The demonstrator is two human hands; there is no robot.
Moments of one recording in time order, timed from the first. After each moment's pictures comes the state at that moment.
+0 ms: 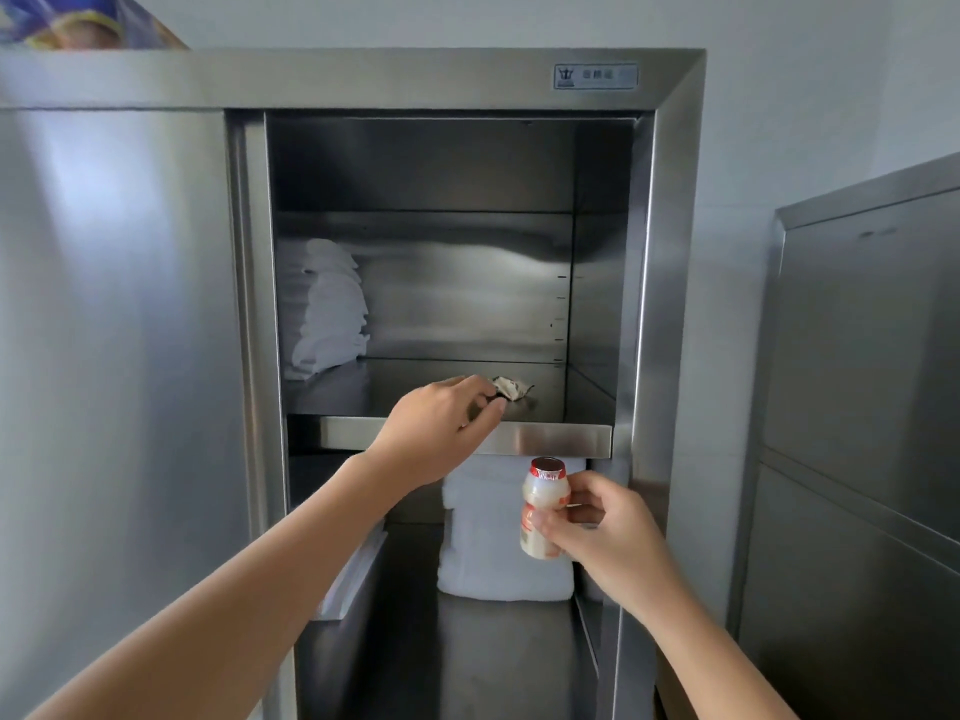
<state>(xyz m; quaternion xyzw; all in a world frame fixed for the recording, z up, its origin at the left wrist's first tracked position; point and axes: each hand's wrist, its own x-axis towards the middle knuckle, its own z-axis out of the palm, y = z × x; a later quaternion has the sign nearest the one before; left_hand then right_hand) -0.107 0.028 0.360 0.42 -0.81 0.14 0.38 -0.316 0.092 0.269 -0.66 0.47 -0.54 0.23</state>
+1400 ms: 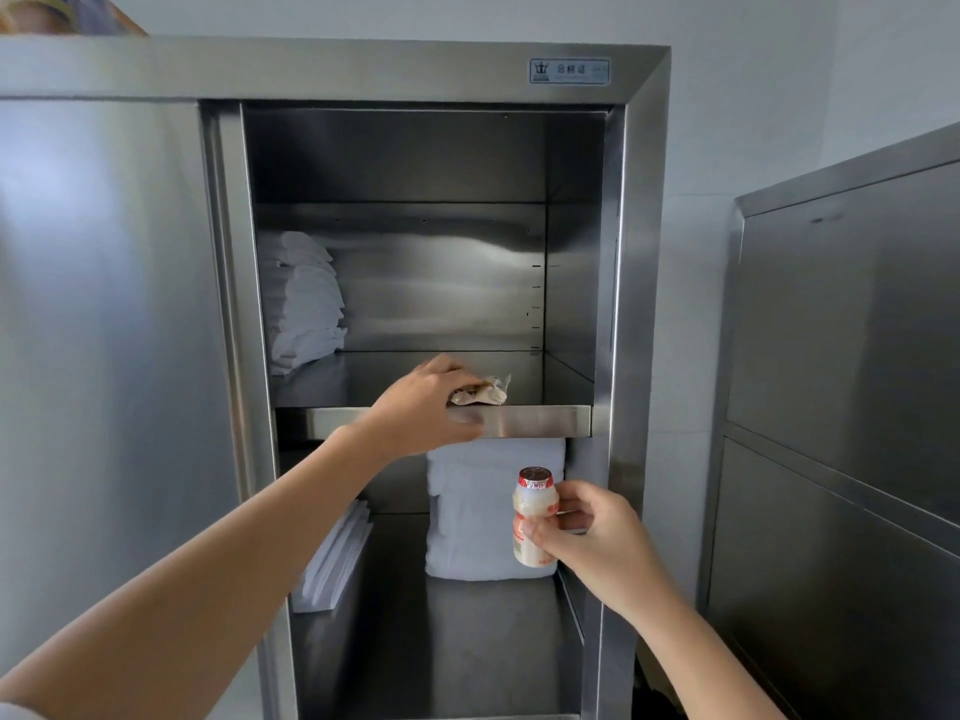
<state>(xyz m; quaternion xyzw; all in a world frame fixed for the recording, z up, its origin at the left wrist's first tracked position) -0.094 -0.010 0.360 0.41 -0.85 0.10 0.31 -0.312 0.113 0.250 -0.64 0.49 -0.54 0.23</state>
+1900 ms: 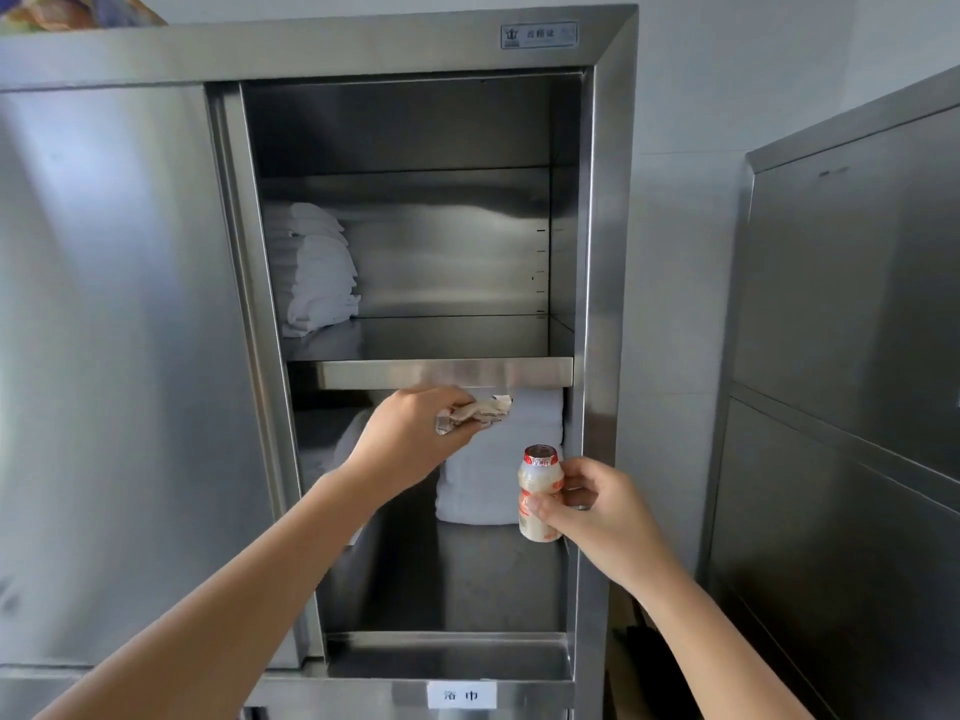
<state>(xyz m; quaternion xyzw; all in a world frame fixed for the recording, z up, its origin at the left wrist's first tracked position) -0.106 0.102 0.304 0.42 -0.80 0.08 0.42 -0.338 0.153 0.225 -0.65 0.47 -0.54 0.26</state>
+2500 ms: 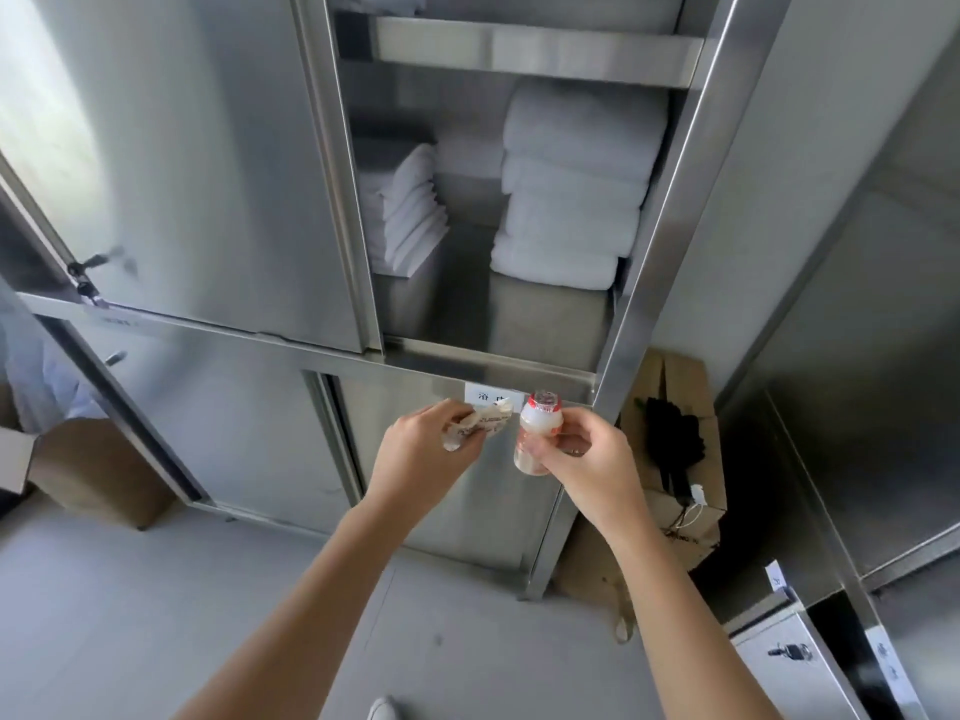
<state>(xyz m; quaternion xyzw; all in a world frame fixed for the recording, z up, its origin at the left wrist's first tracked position) -0.106 0.272 0.044 0.65 -0.65 -0.14 0.38 -0.312 0.251 0.034 -0.60 0.51 -0.46 0.40</state>
